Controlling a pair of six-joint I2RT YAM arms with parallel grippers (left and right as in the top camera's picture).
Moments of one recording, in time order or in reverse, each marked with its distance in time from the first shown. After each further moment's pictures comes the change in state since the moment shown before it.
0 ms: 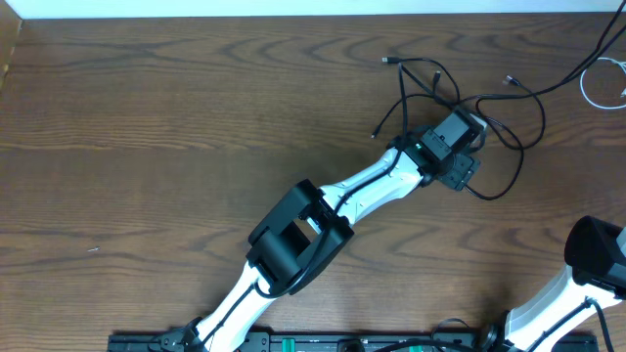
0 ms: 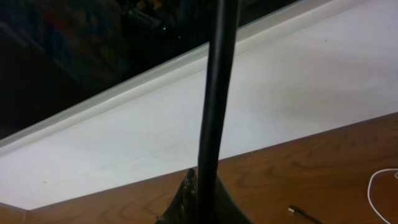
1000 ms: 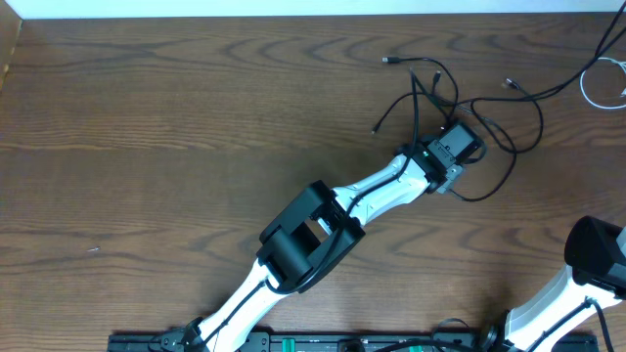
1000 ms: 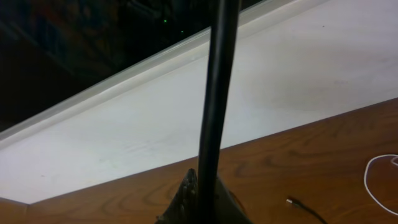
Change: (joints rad) left arm -0.018 0.067 0.024 -0.107 -0.275 0.042; right arm 0.000 0.000 0.000 -0.044 0.008 -0.011
